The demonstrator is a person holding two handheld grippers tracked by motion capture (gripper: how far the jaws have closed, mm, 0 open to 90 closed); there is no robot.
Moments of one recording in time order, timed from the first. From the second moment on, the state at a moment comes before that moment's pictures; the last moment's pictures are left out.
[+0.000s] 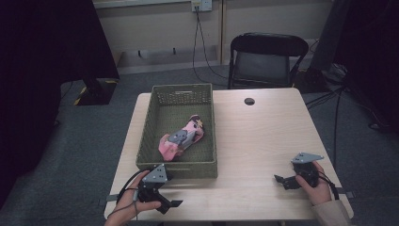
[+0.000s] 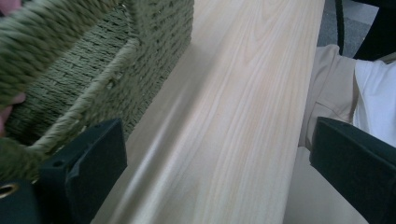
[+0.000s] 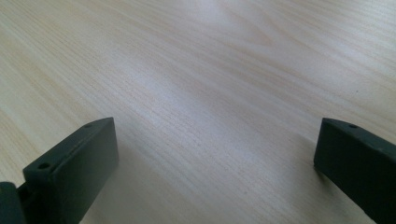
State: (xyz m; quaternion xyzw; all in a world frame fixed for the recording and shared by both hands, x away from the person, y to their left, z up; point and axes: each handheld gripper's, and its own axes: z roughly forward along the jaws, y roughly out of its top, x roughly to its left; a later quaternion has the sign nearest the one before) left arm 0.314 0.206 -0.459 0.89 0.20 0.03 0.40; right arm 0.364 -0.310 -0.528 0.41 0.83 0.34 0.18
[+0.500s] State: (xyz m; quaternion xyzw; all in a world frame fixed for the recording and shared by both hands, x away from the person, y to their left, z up) left arm 0.318 0.207 -0.429 0.89 0.20 0.02 0.42; right arm 0.364 -0.310 -0.528 0.41 0.83 0.34 0.18
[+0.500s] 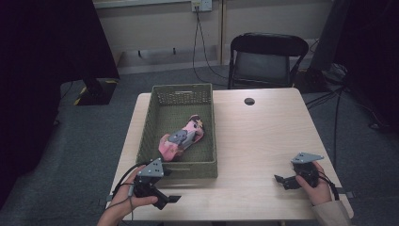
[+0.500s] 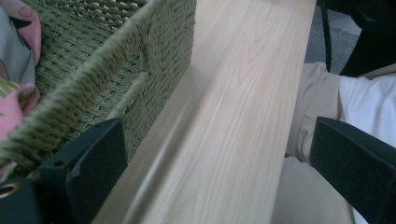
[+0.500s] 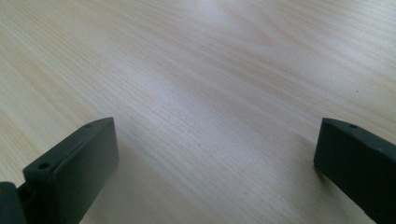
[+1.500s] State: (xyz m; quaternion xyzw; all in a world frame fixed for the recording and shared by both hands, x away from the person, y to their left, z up) left arm 0.354 0.196 -0.377 0.88 0.22 0.05 0.42; right arm 0.364 -0.310 -0.528 0.41 0.83 0.34 0.18
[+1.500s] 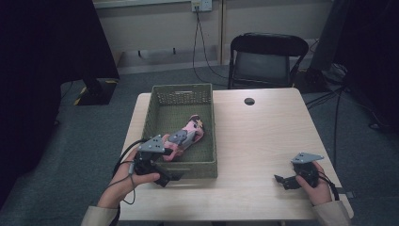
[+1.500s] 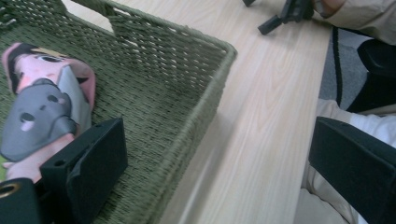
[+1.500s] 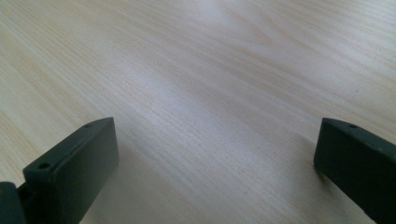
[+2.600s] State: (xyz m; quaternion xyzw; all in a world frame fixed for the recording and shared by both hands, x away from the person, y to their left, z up) left arm 0.410 0.172 -0.376 0.88 0.24 0.07 0.41; right arm 0.364 -0.310 -0.528 0.41 0.83 0.34 0.18
